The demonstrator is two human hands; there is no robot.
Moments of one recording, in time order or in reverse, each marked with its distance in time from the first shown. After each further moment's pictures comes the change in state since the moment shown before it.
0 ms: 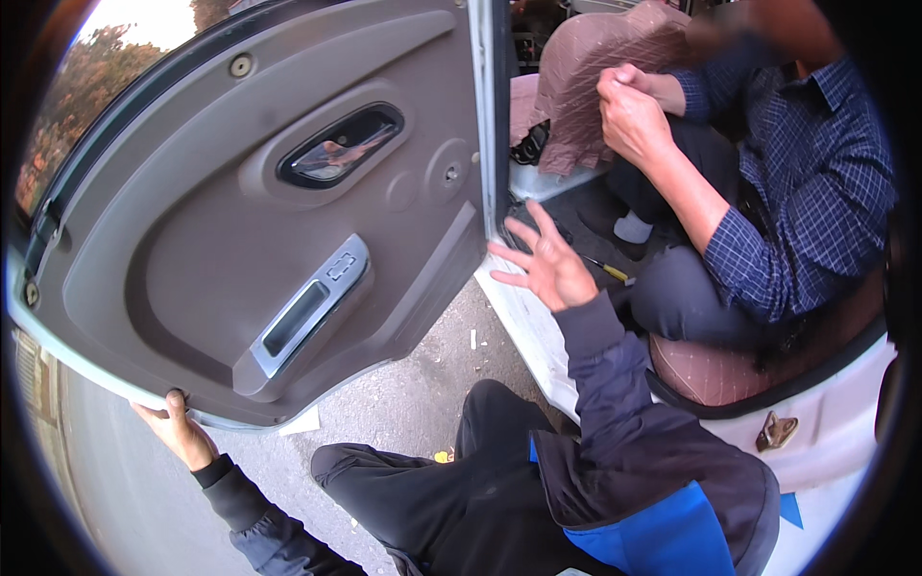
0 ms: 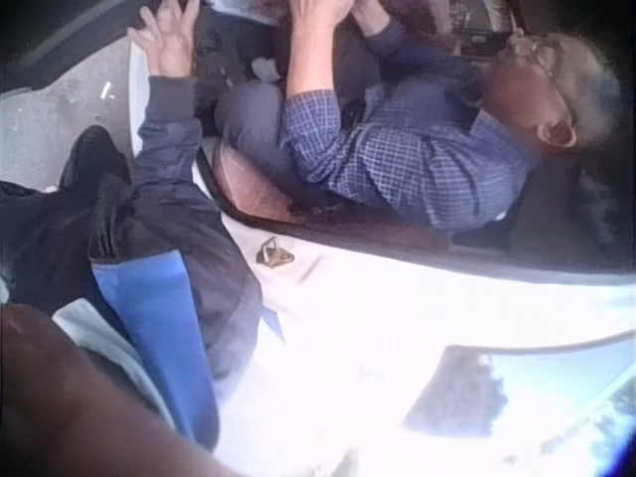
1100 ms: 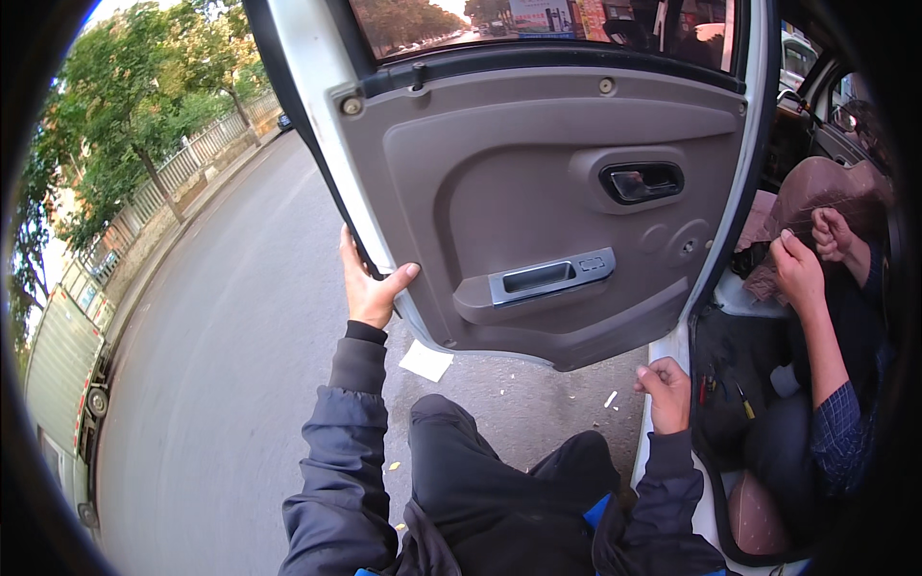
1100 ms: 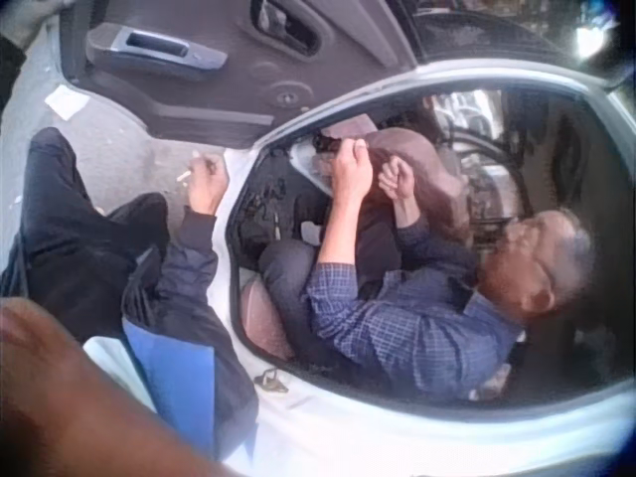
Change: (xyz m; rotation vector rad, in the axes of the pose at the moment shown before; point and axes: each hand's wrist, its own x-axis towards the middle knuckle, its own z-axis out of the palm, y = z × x) left_hand 0.001 0.036 0.010 -0.025 -0.088 0.000; right_hand -0.045 0.073 0.048 -0.507 0.075 0.069
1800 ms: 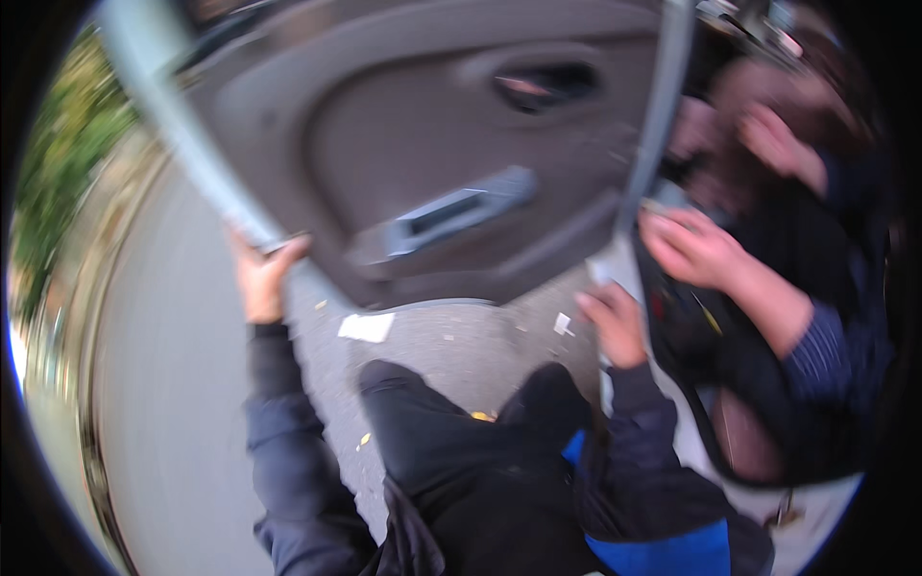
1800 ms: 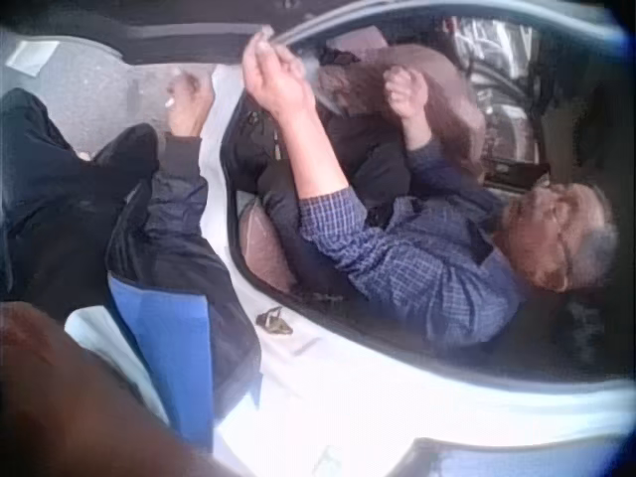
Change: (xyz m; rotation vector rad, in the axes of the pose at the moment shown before) left_hand 0.006 -0.015 -0.017 0.110 -0.107 -0.195; right_hand 0.002 0.004 0.003 -0.167 0.031 -0.026
